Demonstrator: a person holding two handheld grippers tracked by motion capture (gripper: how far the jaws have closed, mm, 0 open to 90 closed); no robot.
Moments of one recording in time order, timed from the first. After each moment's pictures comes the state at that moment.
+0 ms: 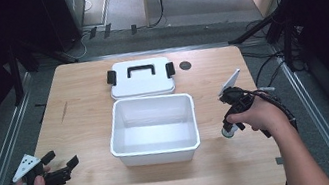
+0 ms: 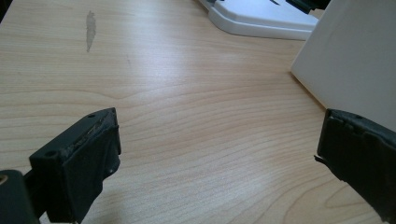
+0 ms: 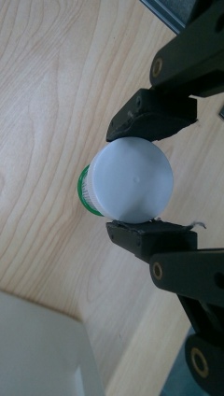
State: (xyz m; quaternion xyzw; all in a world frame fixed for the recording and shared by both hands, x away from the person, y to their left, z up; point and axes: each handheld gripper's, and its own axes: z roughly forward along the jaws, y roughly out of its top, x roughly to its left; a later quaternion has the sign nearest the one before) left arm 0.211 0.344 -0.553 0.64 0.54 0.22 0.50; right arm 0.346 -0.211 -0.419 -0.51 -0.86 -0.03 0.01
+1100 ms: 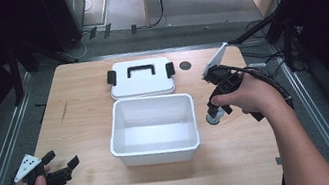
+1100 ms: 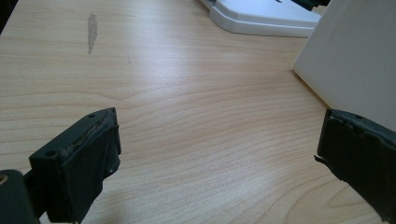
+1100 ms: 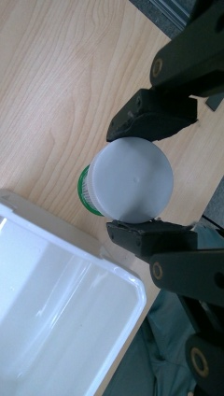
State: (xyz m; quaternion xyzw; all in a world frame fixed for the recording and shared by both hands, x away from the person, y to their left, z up) left arm 0.211 0.341 -0.553 0.64 0.54 0.23 0.49; right arm 0.349 -0.162 -0.337 -0.50 -0.87 -0.05 0.01
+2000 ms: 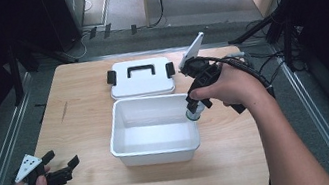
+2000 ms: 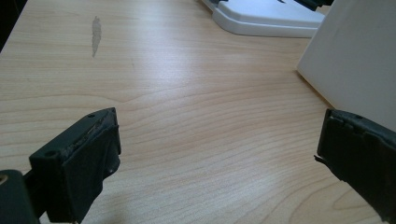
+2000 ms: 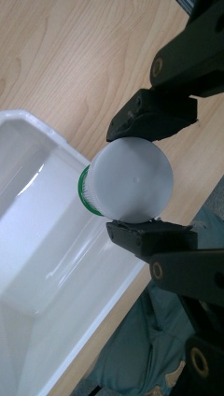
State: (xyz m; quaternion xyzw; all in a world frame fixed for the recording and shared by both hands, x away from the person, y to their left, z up) left arm 0.211 0.340 -0.553 0.64 0.54 0.24 0.49; right arm 0.350 -0.110 -0.308 -0.46 -0.89 -0.07 0.02
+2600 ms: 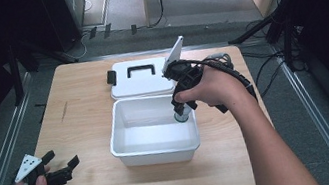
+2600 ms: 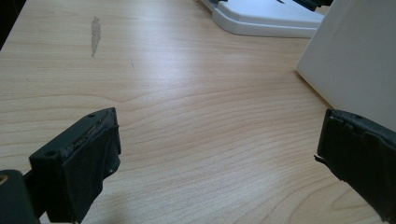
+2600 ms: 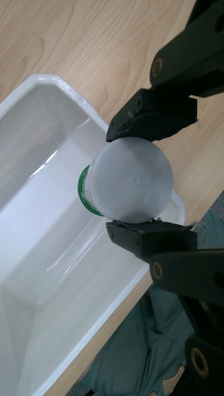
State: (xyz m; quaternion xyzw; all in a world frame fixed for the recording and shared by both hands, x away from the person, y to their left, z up) left arm 0.211 0.340 -0.553 0.64 0.54 0.24 0.49; right arm 0.355 -0.077 -0.317 -0.42 -0.90 -0.06 0.02
